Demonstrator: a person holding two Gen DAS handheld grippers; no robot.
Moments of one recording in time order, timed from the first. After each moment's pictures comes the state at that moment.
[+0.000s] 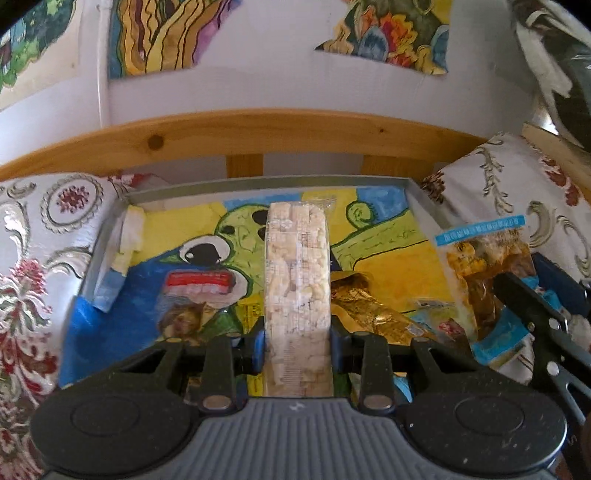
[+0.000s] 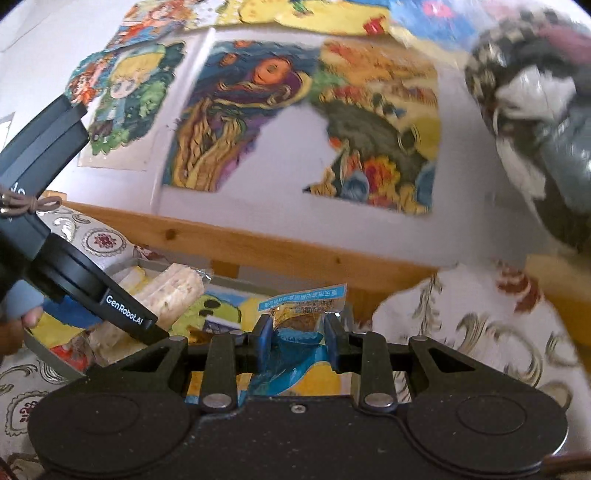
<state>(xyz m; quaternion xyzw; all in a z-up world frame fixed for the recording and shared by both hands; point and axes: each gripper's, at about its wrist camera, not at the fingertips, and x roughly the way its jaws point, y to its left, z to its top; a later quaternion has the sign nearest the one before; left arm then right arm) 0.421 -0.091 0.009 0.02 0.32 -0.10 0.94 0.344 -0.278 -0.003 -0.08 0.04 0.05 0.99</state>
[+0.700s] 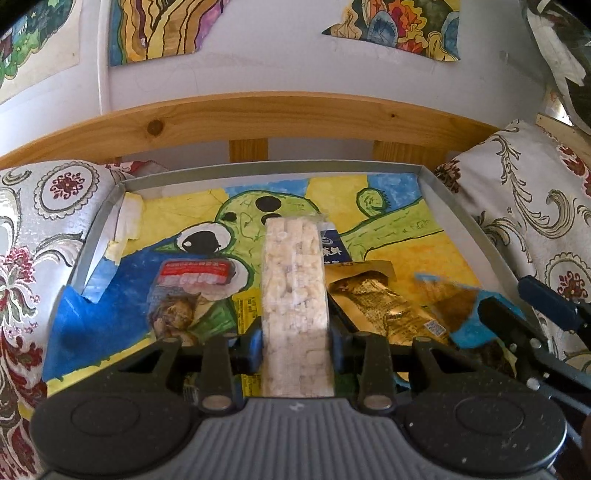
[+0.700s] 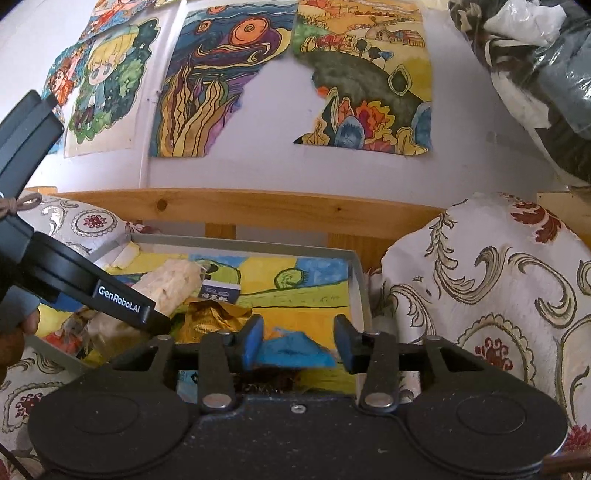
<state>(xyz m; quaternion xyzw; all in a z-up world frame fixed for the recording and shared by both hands) 0.427 -0.098 -0.006 0.03 0.33 -0.08 0.94 0.365 -0.283 -0.025 -0.04 0.10 0.05 0.99</state>
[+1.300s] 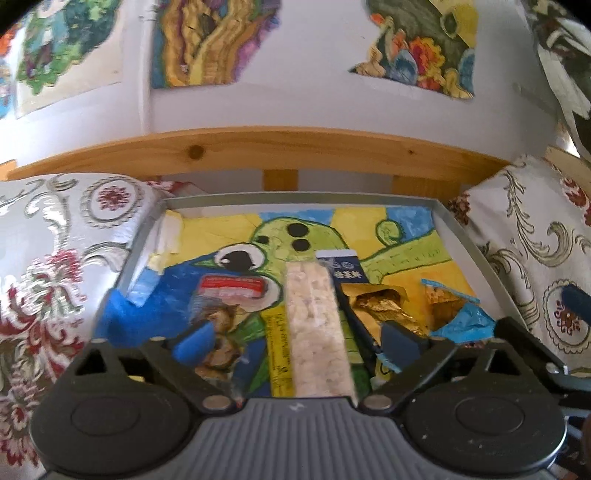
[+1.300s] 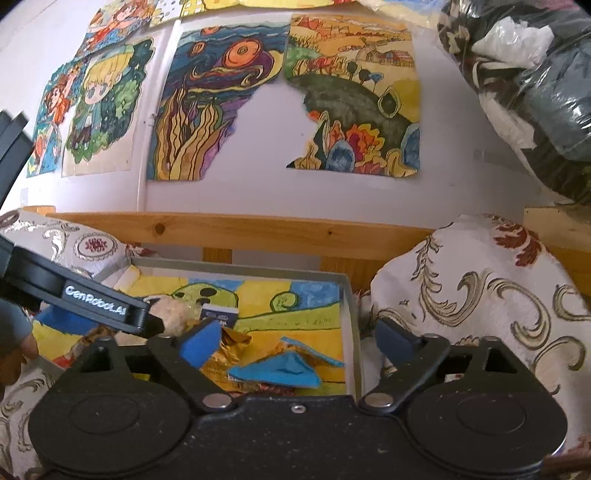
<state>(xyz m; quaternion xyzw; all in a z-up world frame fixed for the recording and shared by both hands) 0.399 -0.083 0.016 0.00 0.29 -0.05 0.96 0.346 -0.286 -0.003 -0.03 0.08 0.04 1.00</state>
